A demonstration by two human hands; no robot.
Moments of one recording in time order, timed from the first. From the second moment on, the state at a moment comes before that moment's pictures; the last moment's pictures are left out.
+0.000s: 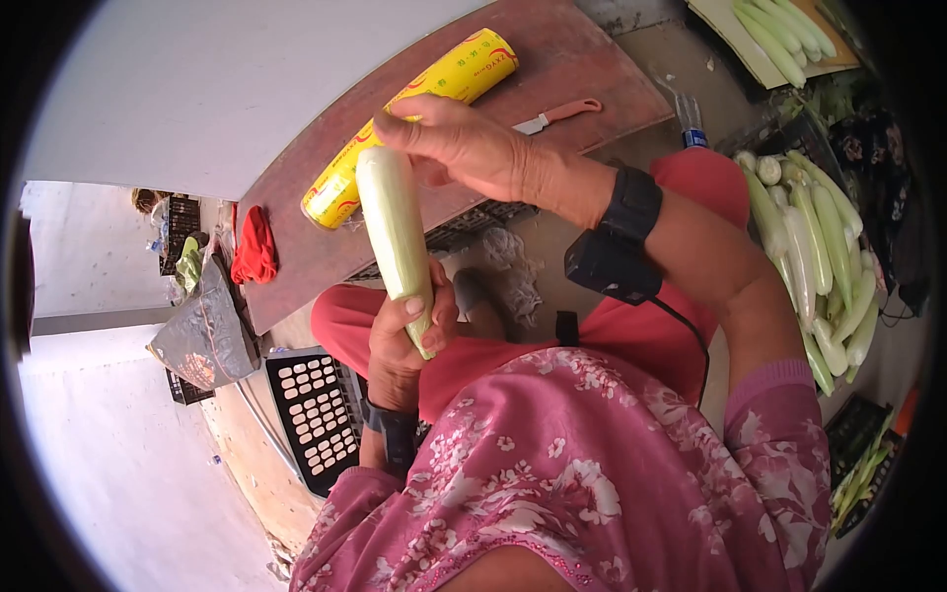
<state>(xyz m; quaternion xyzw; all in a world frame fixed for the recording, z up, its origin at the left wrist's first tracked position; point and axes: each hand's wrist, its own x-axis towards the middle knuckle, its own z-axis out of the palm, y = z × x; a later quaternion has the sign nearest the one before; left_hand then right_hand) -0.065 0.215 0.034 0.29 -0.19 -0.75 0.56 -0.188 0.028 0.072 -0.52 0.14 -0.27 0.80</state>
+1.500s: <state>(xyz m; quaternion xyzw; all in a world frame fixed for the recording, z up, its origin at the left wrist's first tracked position) -0.047 0.158 -0.005 0.61 -0.30 -0.45 0.58 -0.210 -0.041 0.107 -0.30 0.18 -0.55 0.76</state>
